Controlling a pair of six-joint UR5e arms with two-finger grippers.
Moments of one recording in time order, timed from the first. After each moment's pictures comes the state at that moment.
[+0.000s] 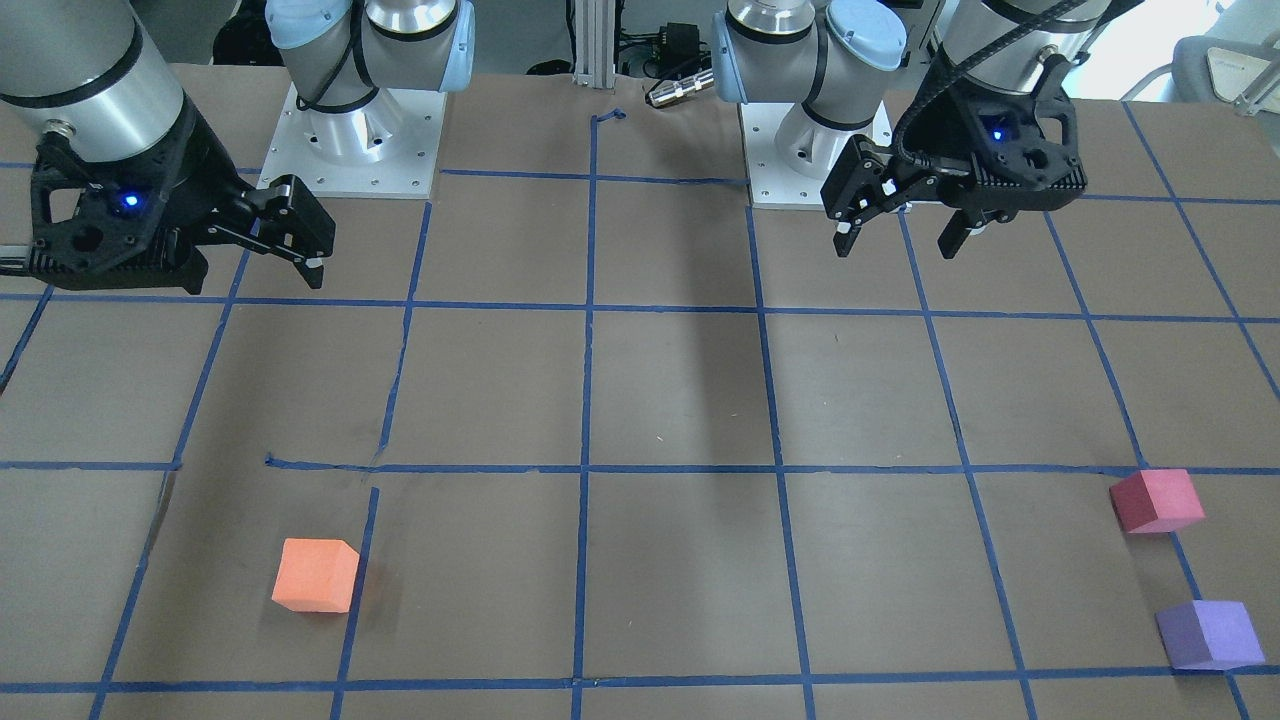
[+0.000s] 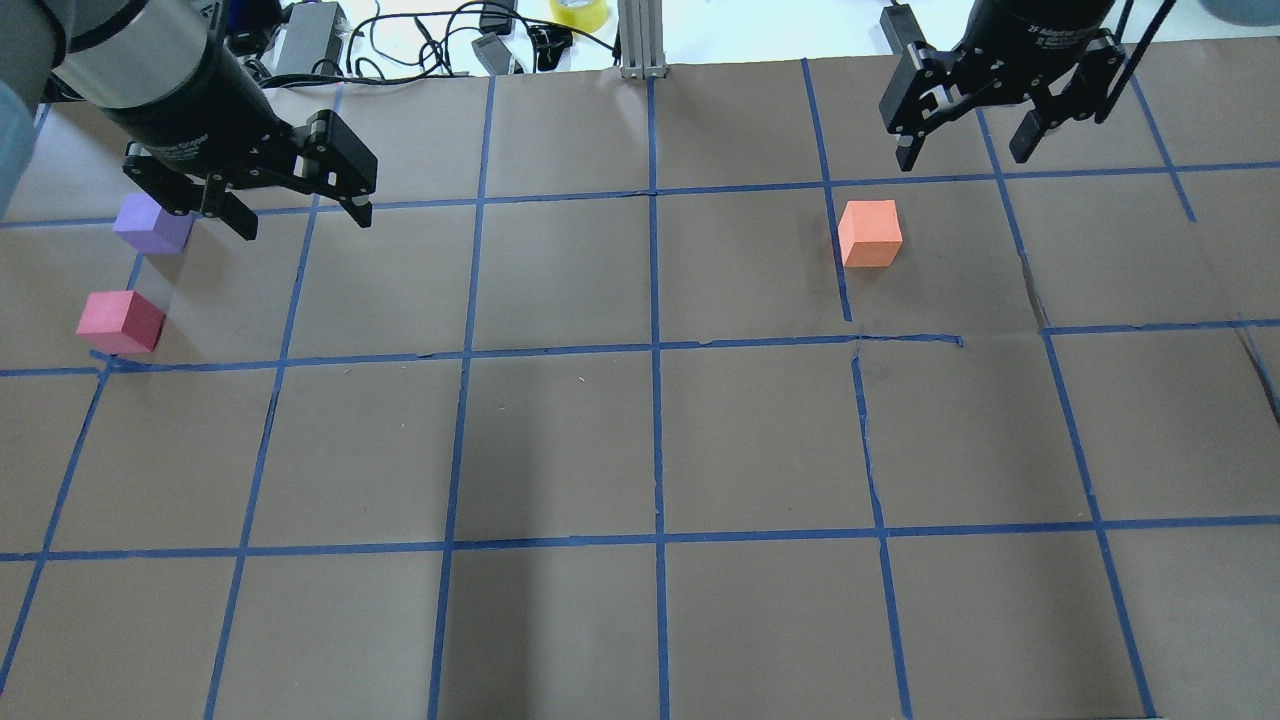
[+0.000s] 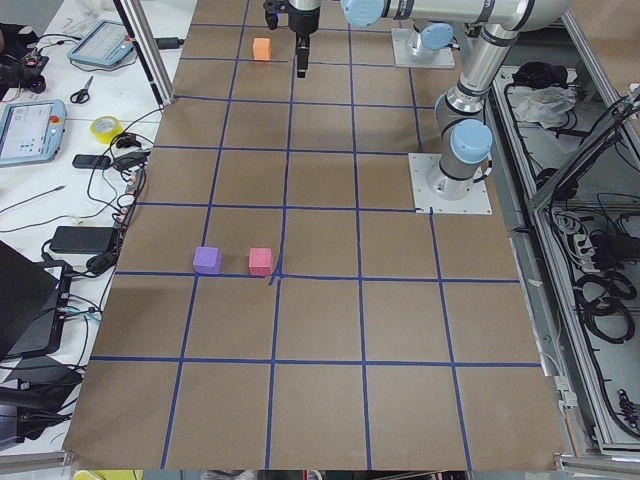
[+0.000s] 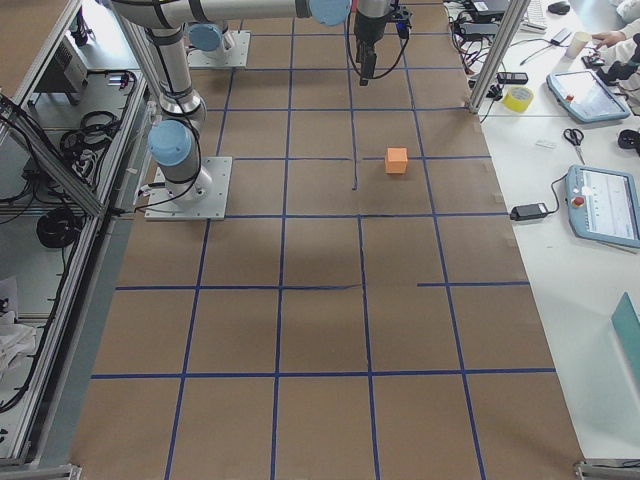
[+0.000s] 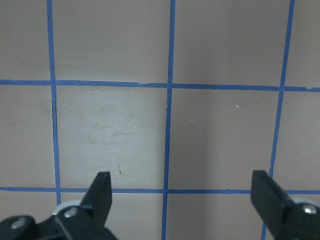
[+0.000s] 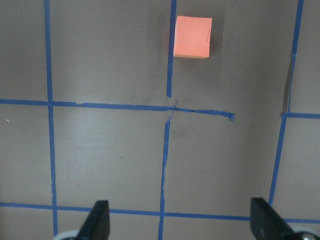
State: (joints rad) left arm -1.52 -1.52 -1.56 -1.55 1.53 0.00; right arm 1.53 -1.43 1.37 -1.49 -1.55 -0.09
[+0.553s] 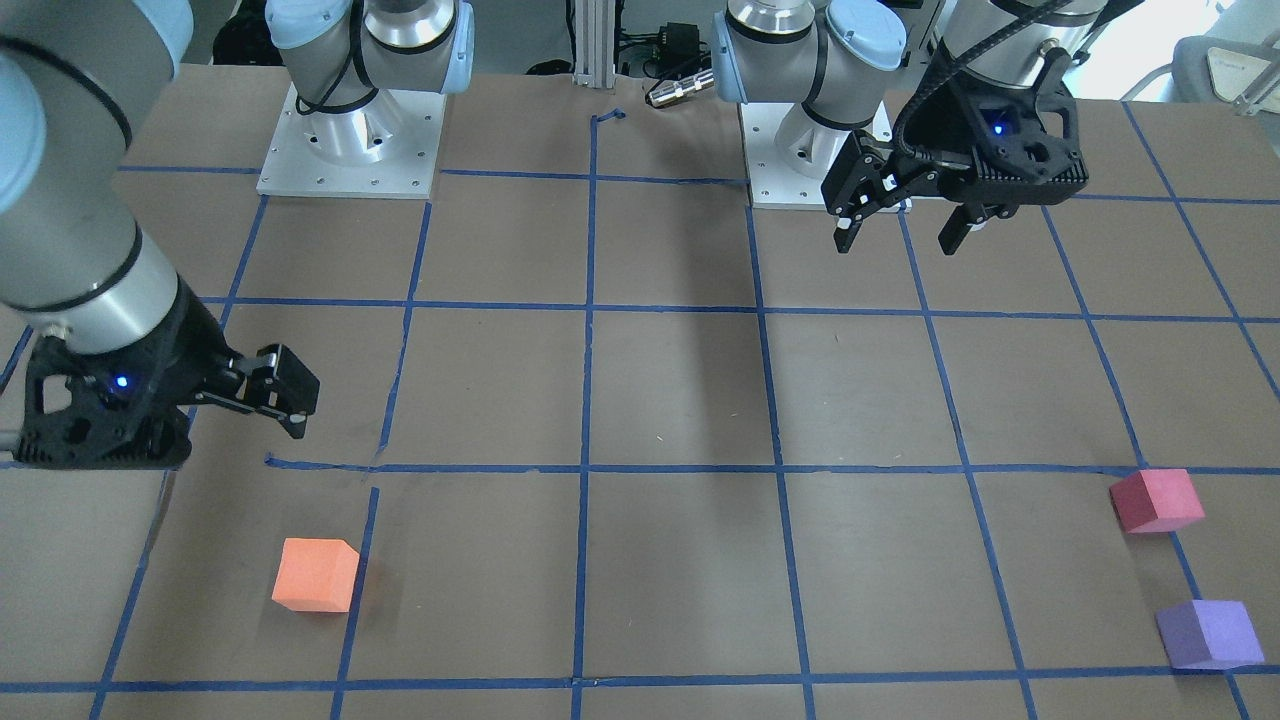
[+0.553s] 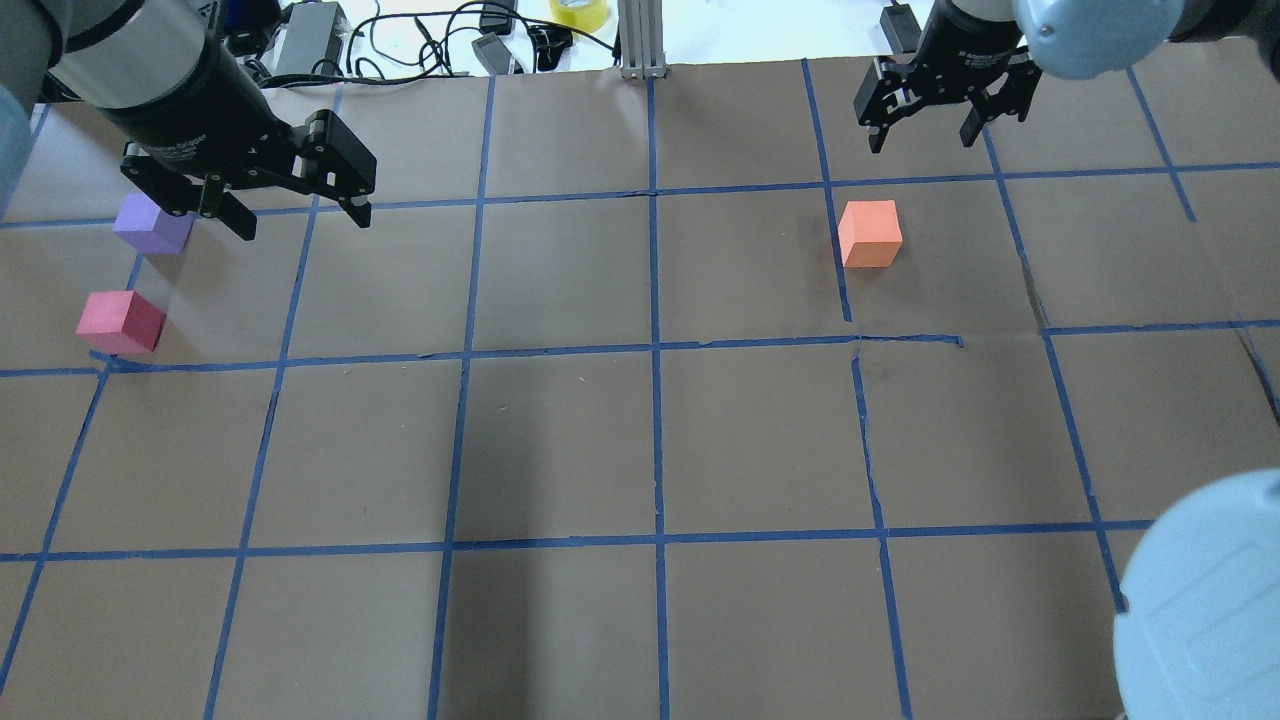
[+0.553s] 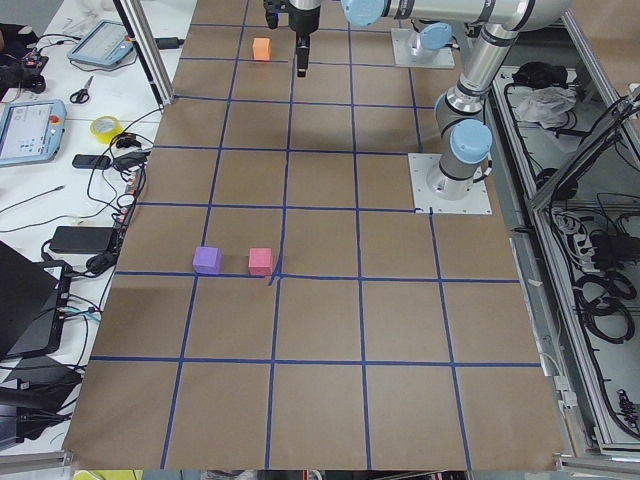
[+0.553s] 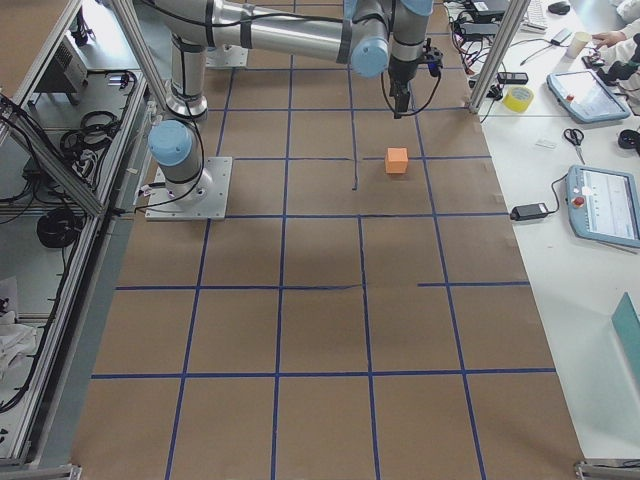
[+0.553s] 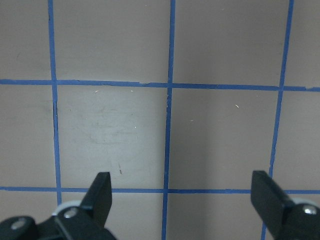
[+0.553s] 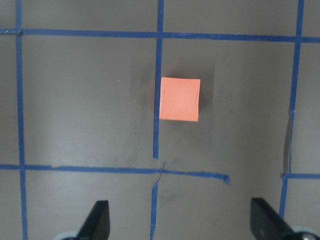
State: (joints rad) left arm -1.52 -1.52 -1.56 -1.55 1.53 0.00; right arm 1.50 -1.16 1.37 -1.80 -1.56 -0.09
